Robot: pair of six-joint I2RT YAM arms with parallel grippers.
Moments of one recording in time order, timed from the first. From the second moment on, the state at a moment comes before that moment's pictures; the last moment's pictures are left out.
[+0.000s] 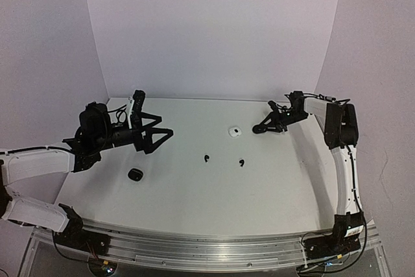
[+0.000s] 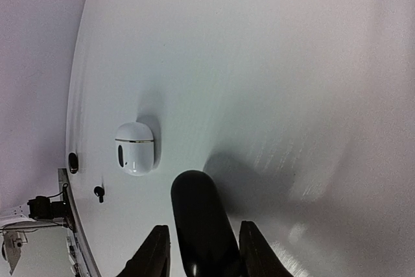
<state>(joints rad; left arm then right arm) -0.59 1.17 0.62 0.46 0.54 -0.19 0.05 2.57 2.10 -0.75 -0.91 0.04</state>
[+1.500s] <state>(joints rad) -0.15 1.36 1.03 -0.63 0.79 0.98 0.12 2.09 1.92 -0.71 -0.50 -0.01</state>
